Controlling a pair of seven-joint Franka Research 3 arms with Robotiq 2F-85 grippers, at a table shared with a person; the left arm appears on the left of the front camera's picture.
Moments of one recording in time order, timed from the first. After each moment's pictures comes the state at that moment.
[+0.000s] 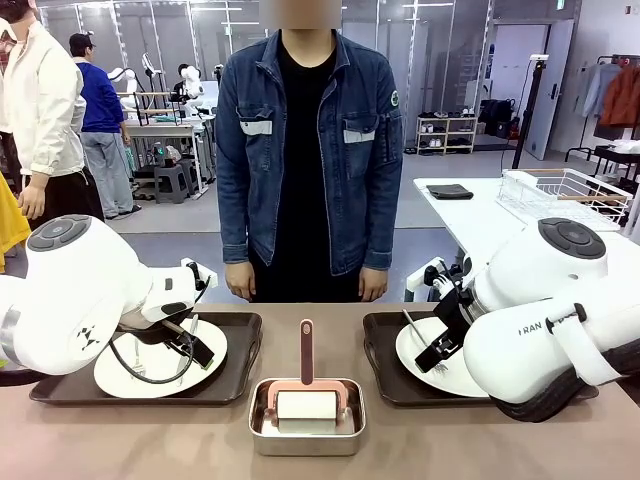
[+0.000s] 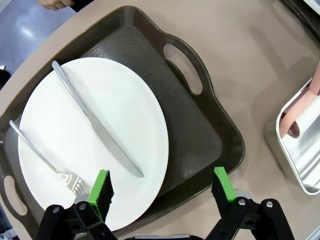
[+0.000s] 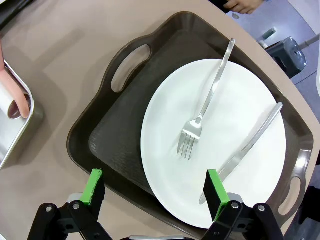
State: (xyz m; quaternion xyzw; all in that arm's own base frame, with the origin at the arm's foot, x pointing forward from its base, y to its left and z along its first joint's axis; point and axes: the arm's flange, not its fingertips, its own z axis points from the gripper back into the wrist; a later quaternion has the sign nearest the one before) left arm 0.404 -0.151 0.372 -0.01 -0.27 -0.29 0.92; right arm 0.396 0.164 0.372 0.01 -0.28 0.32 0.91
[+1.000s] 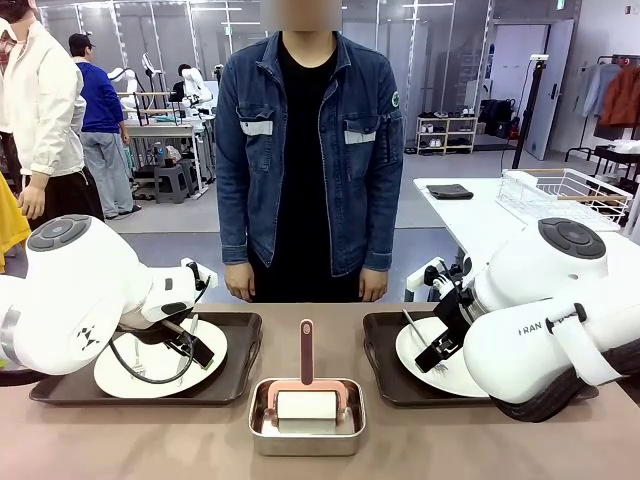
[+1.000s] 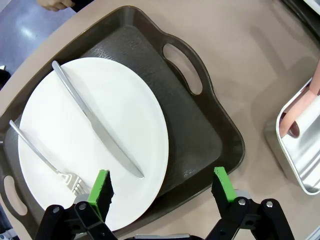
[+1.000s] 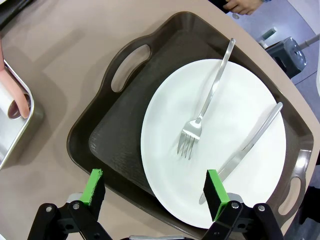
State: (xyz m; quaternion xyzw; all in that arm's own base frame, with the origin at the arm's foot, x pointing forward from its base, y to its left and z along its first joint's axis) left arm 0.404 -0.151 0.372 -0.01 -0.27 -0.29 0.92; right arm 0.396 0.164 0.372 0.01 -0.28 0.32 0.91
